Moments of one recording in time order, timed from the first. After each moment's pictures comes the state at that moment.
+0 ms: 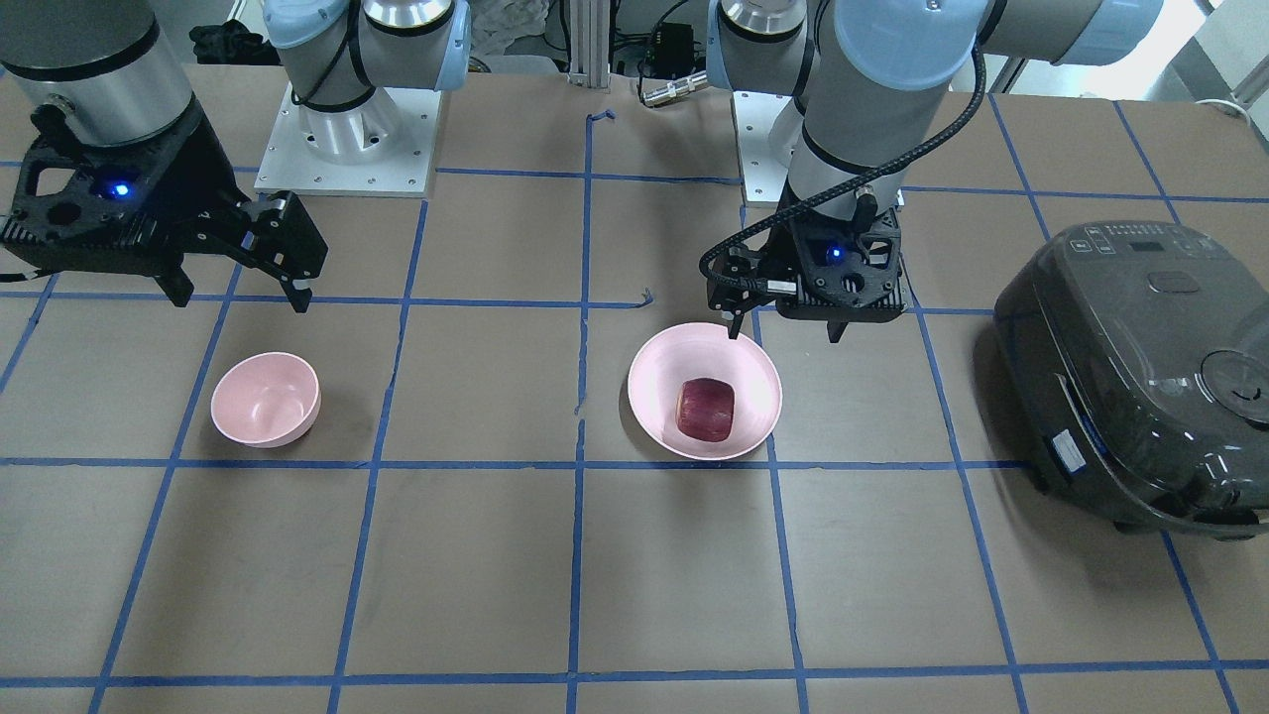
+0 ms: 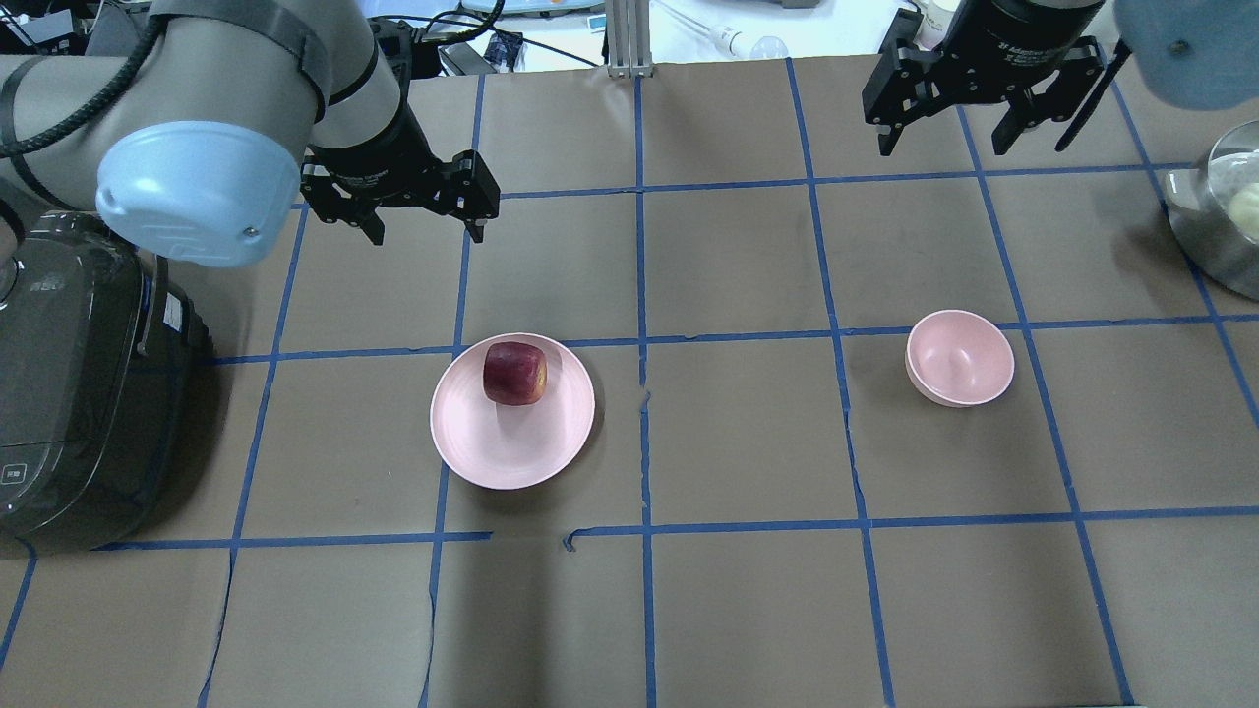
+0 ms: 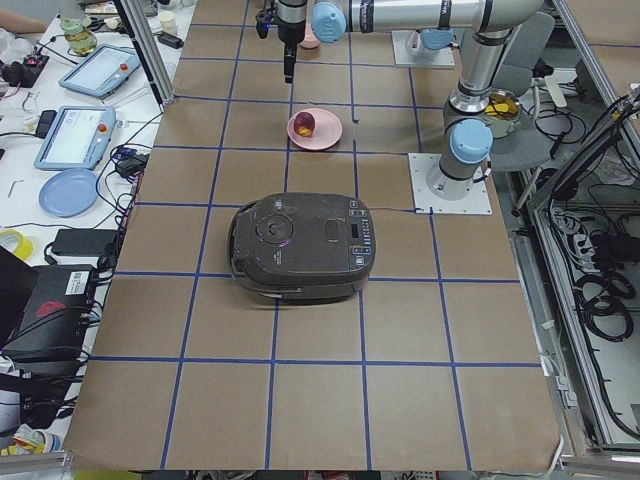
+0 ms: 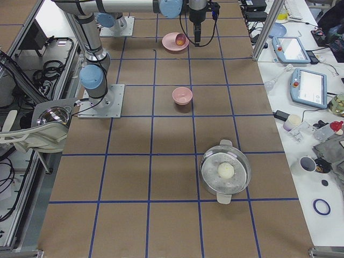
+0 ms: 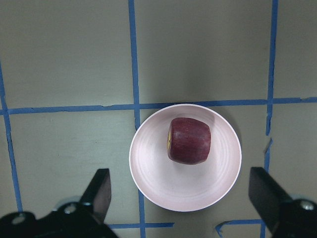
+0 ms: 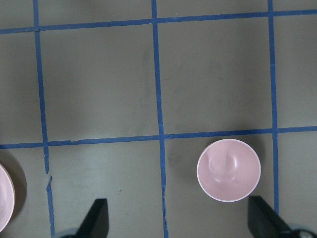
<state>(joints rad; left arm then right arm) -1.68 -1.67 -1.62 -1.34 1.58 -0.09 1.54 -1.50 1.48 -1.65 -1.57 0.02</state>
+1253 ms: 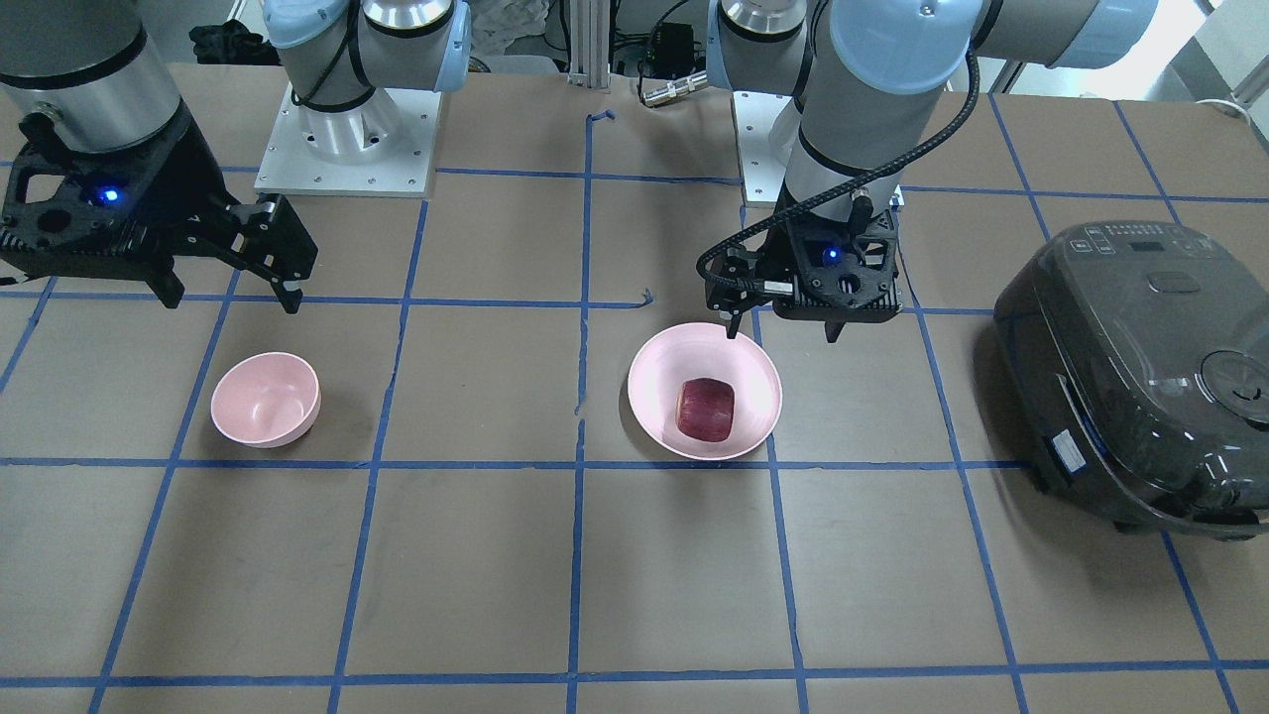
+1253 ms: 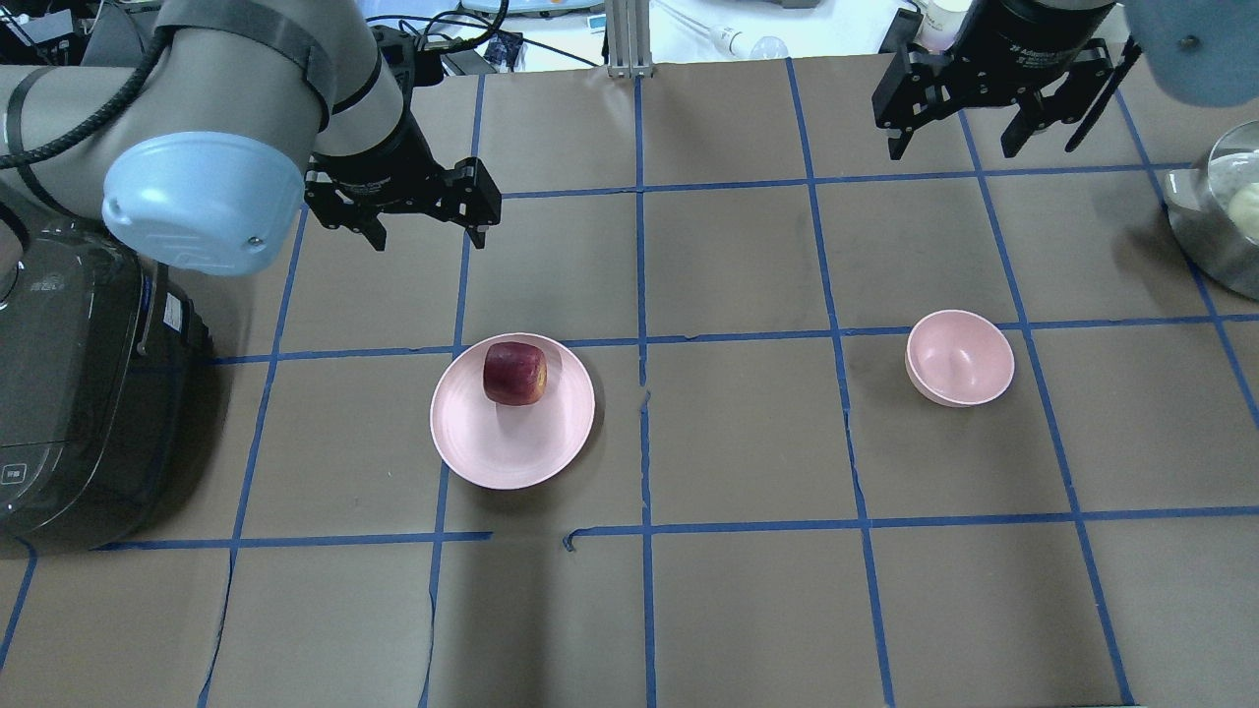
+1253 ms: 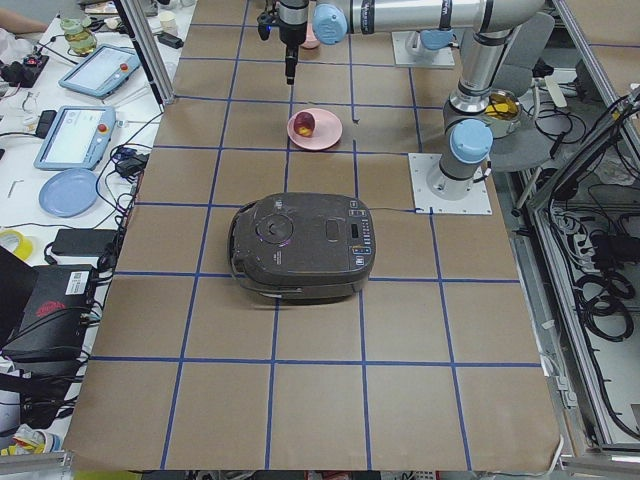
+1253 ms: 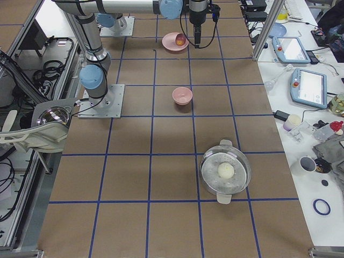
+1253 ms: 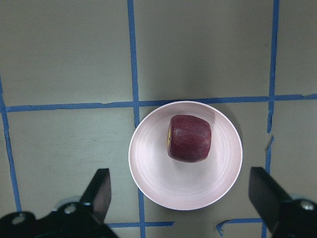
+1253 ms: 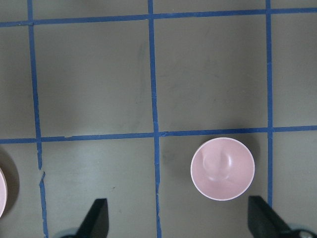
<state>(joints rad) -1.69 -1.67 -1.63 -1.34 1.58 -0.09 1.52 -1.50 1.48 -1.64 -1.57 -0.04</state>
